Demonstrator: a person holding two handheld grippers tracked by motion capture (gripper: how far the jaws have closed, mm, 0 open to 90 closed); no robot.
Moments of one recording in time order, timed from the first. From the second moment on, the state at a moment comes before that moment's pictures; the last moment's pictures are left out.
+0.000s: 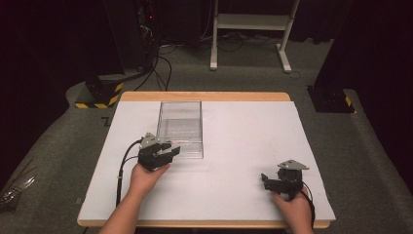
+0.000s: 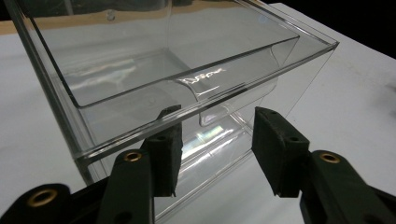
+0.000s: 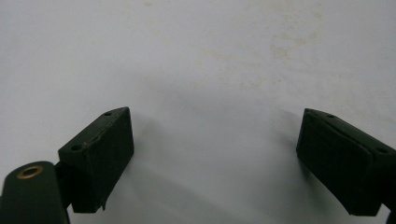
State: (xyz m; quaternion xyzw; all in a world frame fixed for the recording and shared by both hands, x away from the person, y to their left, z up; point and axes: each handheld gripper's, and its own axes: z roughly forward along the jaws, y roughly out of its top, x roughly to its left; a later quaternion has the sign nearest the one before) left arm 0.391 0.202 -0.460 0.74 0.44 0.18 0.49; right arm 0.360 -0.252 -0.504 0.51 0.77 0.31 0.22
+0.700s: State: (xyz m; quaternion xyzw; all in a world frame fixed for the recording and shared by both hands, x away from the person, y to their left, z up) left arm 0.393 0.209 -0.471 0.72 0.39 0.20 0.54; right arm 0.360 -0.252 -0.504 0.51 0.77 0.31 0.22
